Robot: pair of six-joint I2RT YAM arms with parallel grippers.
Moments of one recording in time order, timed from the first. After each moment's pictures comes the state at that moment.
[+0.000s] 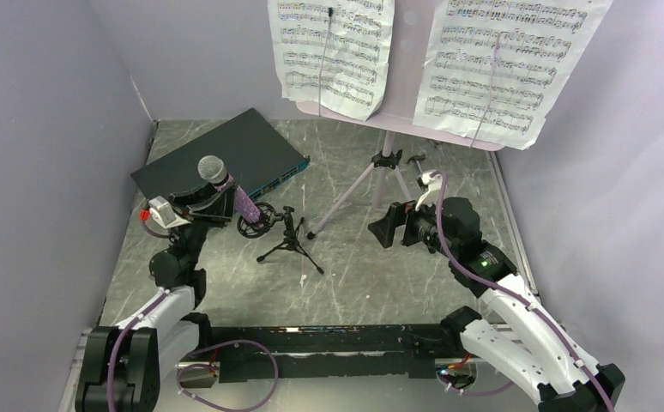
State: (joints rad) left arm -0.05 0.97 0.15 1.51 0.34 -0.65; right arm 0.50 0.73 0.71 -0.34 -0.16 0.35
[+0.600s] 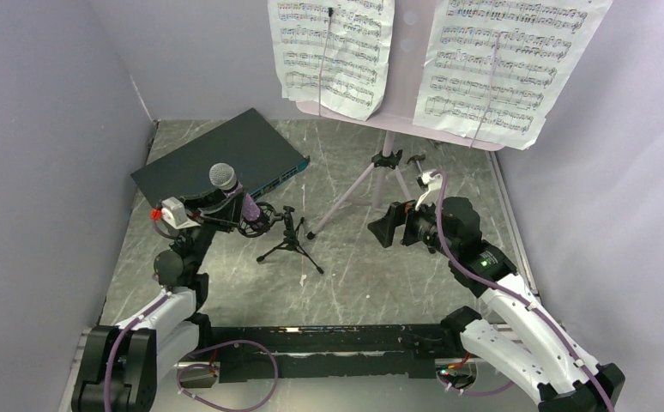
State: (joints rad) left arm -0.09 0.96 0.12 1.46 0.36 -0.57; right arm 0.50 0.73 0.71 -0.33 -0.17 0.35
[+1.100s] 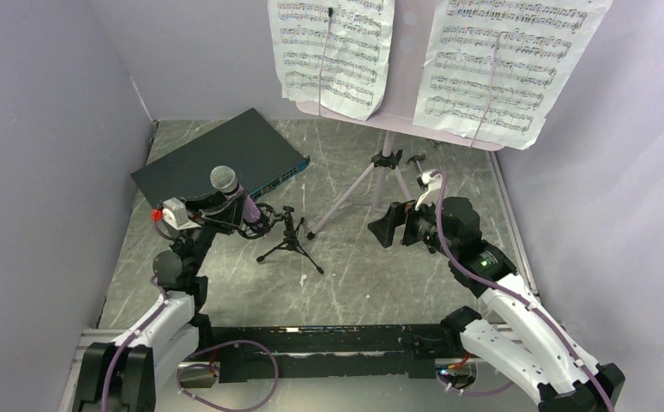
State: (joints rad) left arm -0.10 0.89 0.11 1.35 0.36 -0.56; right arm 0.50 0.73 0.71 -0.33 -0.17 0.35
